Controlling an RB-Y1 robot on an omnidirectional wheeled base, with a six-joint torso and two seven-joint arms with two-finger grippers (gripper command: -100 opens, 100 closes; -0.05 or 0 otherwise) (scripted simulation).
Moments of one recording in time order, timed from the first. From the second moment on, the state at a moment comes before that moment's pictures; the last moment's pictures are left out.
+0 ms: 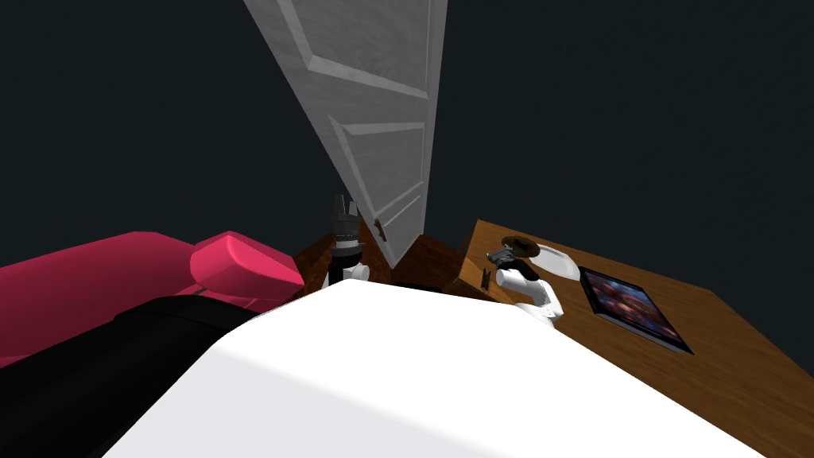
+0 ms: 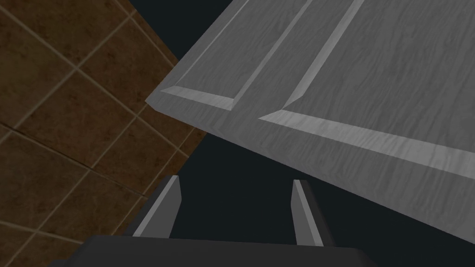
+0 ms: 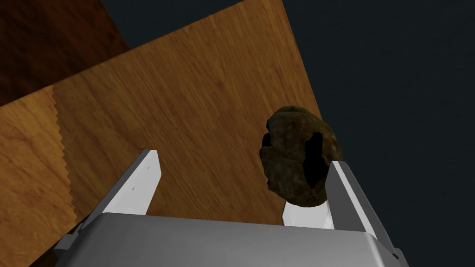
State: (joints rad) left arm 0.52 0.01 -0.04 -2.29 0.01 -0.50 -0.05; right arm 0.16 -0.26 -0.26 -1.59 -0.12 0.44 -0.69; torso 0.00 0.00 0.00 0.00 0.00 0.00
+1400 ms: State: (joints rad) left arm 0.52 0.01 -0.04 -2.29 0.01 -0.50 -0.05; right arm 0.06 -0.31 -0.34 -1.33 -0.24 0.78 -0.88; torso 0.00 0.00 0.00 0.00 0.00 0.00
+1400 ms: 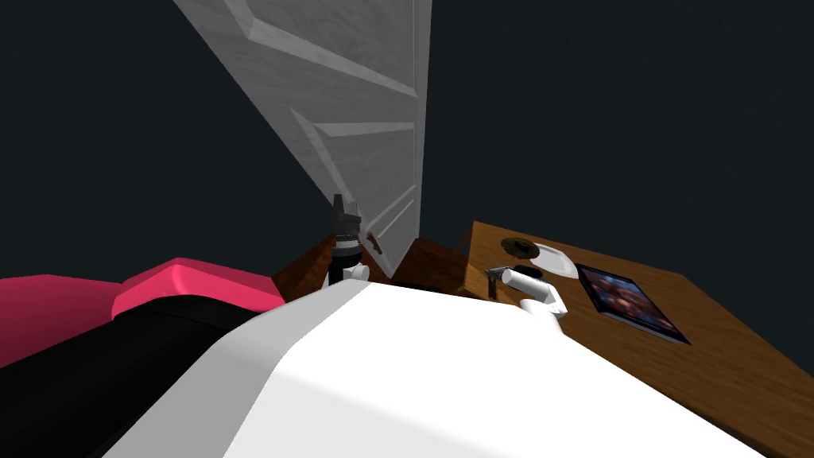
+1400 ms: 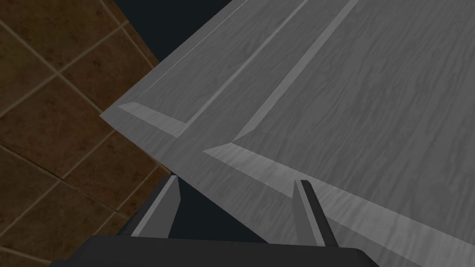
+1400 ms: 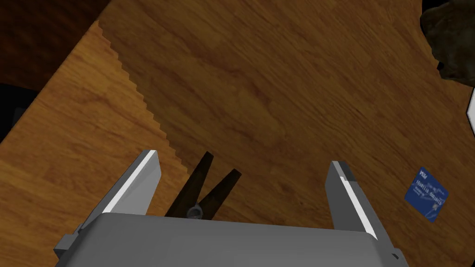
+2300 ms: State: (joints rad) left arm 0.52 0.01 -0.04 -2.29 0.01 -0.50 -0.05; right arm -0.02 -0.35 -0.40 -1.15 -0.33 1.04 -1.00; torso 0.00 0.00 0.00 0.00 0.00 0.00
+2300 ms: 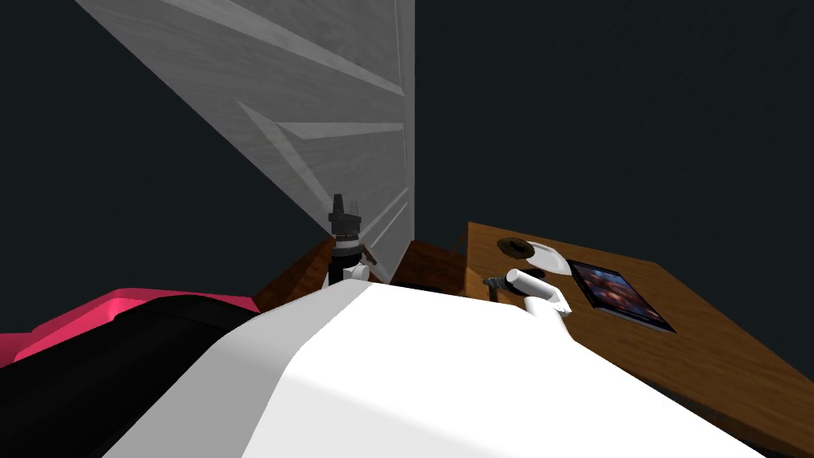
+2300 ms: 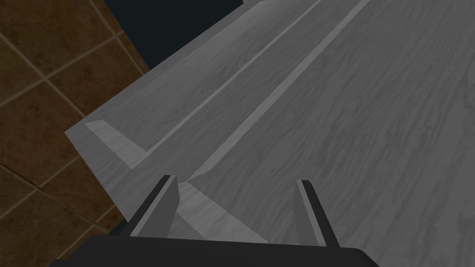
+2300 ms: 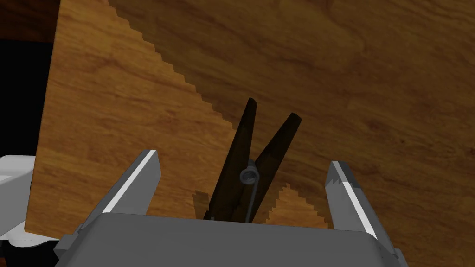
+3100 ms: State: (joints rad) left arm 0.52 0.01 -0.04 -2.29 0.01 -0.50 -0.05; right arm -0.07 -0.41 -0.44 -1.00 -0.41 1.25 -1.11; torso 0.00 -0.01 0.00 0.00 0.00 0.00
